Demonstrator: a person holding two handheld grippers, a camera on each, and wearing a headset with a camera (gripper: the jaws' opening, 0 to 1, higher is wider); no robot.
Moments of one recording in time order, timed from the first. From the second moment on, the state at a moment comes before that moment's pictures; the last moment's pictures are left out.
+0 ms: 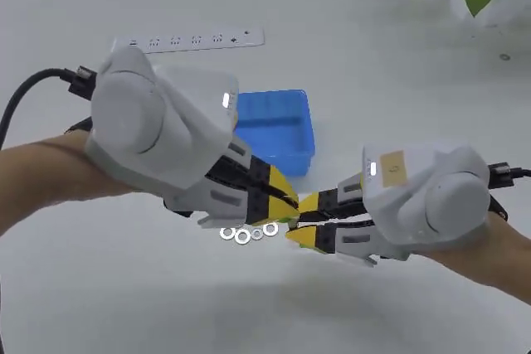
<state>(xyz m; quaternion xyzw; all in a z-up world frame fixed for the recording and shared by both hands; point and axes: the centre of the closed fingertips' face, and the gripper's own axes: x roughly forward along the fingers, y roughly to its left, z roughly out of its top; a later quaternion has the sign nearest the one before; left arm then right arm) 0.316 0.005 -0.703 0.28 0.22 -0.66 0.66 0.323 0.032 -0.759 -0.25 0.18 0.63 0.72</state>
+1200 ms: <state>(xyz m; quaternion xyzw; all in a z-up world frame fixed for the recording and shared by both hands) 0.375 0.065 -0.611 0.34 0.16 -0.63 0.68 0.395 0.093 -0.665 -0.30 0.10 0.62 0.72</state>
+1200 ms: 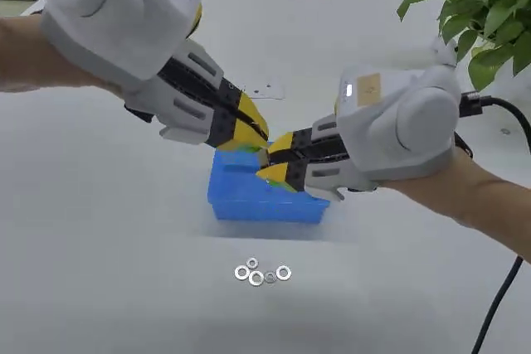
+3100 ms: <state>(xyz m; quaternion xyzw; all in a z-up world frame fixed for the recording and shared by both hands) 0.459 0.075 -0.715 0.31 0.24 -0.63 0.67 0.462 0.103 -0.760 -0.24 0.17 0.64 0.71</state>
